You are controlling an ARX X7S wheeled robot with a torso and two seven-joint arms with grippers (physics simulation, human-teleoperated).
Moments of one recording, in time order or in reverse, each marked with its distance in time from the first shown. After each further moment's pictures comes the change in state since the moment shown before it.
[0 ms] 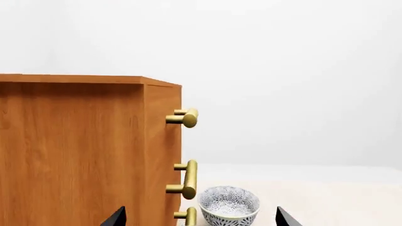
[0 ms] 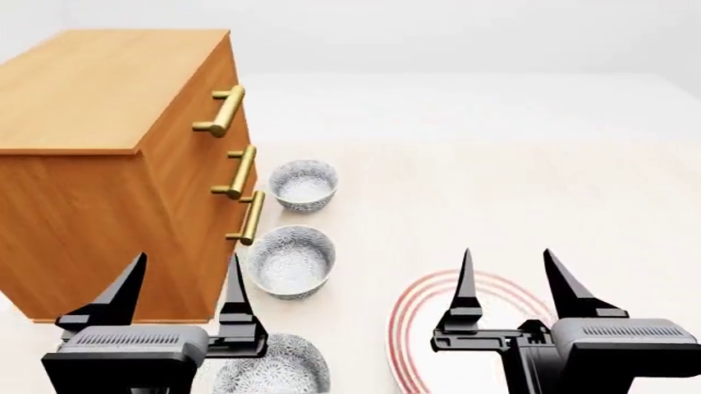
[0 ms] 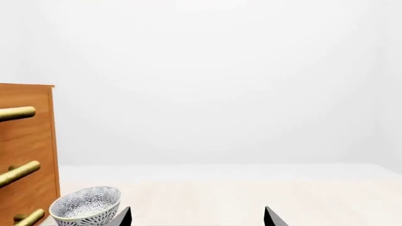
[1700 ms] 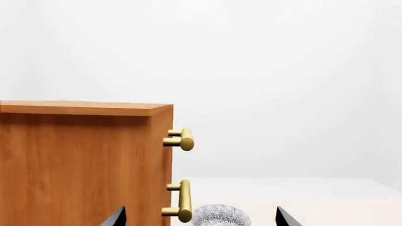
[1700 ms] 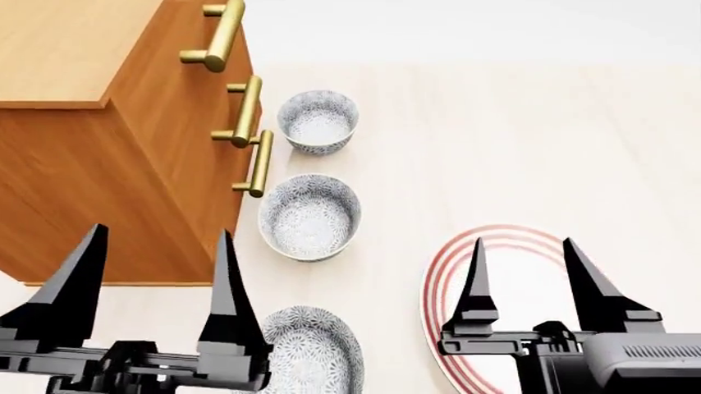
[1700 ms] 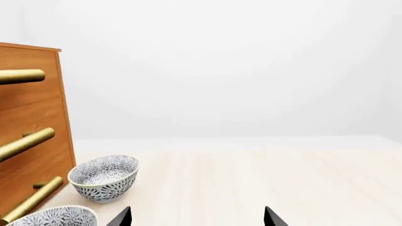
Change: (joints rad) left arm -0.203 -0.555 0.504 0.221 -0.125 0.234 -0.659; right arm -0.022 0.079 -0.032 -0.110 0.043 -0.041 0.085
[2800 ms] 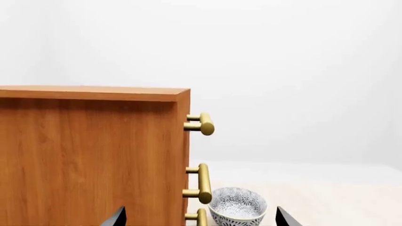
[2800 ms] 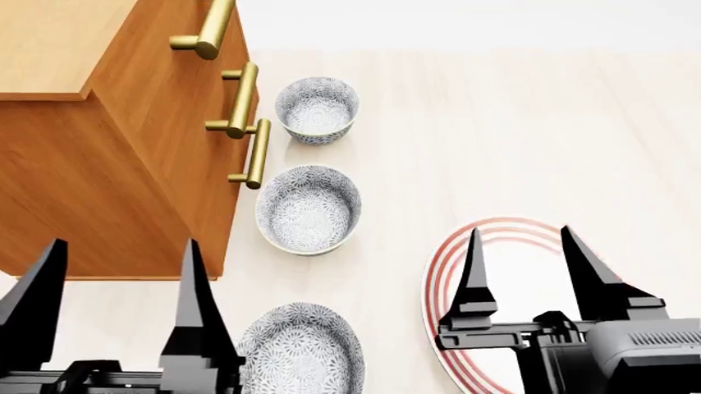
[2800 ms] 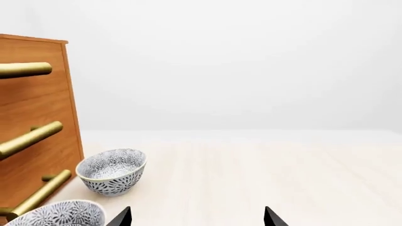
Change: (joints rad) left arm -0.494 -0.350 0.664 0.029 -0.053 0.197 -0.512; right arm 0.057 0.054 -0.016 -0.079 0.066 0.111 0.048
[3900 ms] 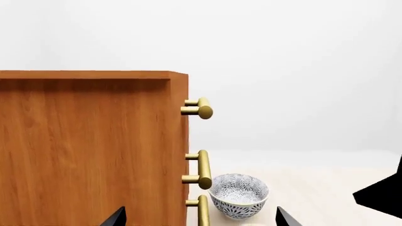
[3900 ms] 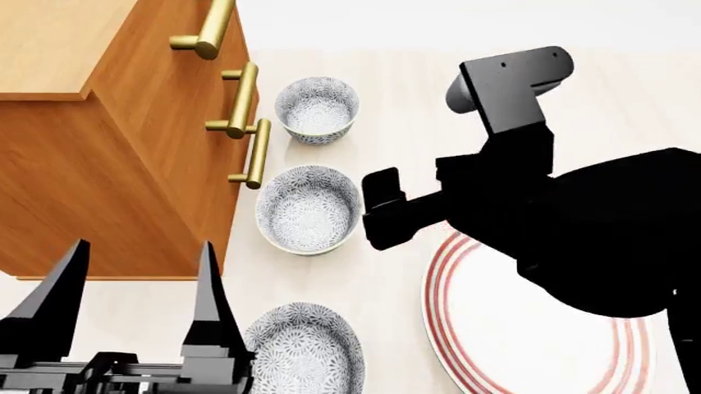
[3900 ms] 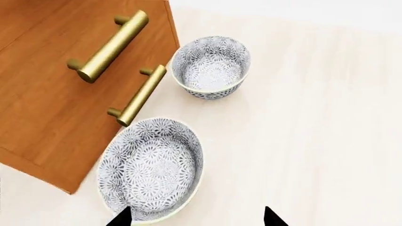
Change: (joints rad) left arm -0.014 0.025 0.008 -0.048 -0.042 -0.014 0.020; right arm 1.328 0.191 -0.356 0.639 1.796 0.777 0.832
